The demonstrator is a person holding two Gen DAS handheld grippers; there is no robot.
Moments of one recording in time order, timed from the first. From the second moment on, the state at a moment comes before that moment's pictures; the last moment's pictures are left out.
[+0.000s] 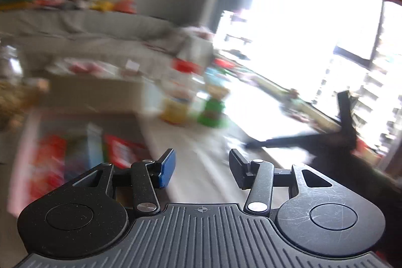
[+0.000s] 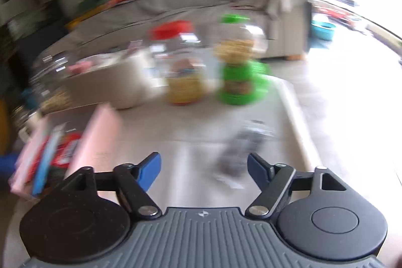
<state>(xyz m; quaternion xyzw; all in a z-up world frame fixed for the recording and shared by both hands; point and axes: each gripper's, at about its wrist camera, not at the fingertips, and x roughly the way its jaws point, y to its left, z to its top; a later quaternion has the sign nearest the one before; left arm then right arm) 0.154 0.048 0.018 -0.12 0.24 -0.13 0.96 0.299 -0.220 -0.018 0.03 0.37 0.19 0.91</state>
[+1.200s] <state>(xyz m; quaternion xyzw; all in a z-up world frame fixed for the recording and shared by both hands) 0.162 -0.048 -0.070 -0.02 0.35 -0.18 0.92 0.155 -0.276 -0.072 -0.04 0.36 0.18 0.91</state>
